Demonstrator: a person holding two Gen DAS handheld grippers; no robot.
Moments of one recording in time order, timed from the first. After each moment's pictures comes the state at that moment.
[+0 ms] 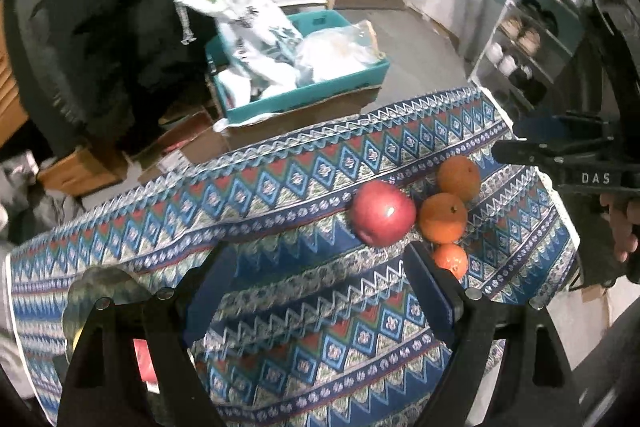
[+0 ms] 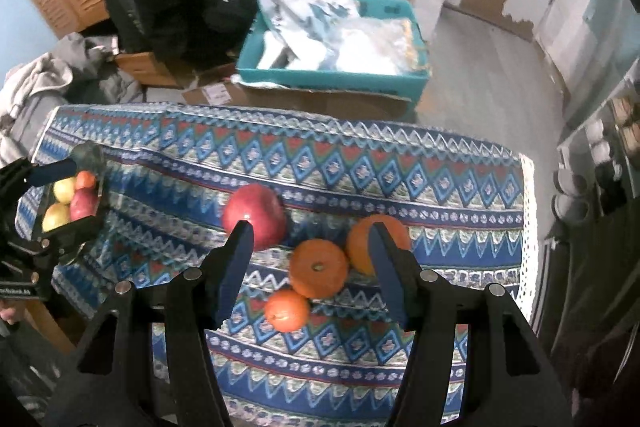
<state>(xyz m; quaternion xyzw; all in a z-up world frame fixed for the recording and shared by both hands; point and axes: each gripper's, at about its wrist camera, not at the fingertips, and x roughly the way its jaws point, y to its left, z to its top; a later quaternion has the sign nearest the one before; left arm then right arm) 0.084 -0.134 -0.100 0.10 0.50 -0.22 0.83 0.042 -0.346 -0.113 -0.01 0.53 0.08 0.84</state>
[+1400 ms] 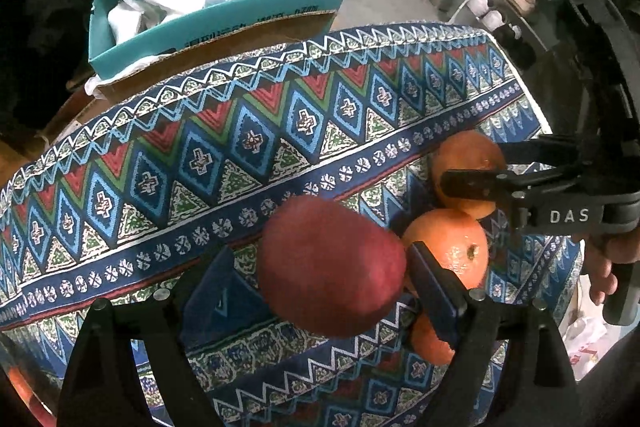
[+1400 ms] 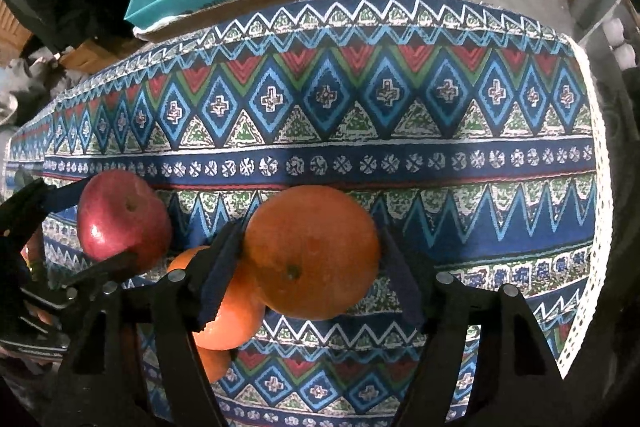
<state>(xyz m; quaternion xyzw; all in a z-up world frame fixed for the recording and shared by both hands) 0.145 -0.230 -0.230 0.07 0.60 -0.27 0.75 0.100 -0.411 -0.259 0.09 0.64 0.04 0.76</state>
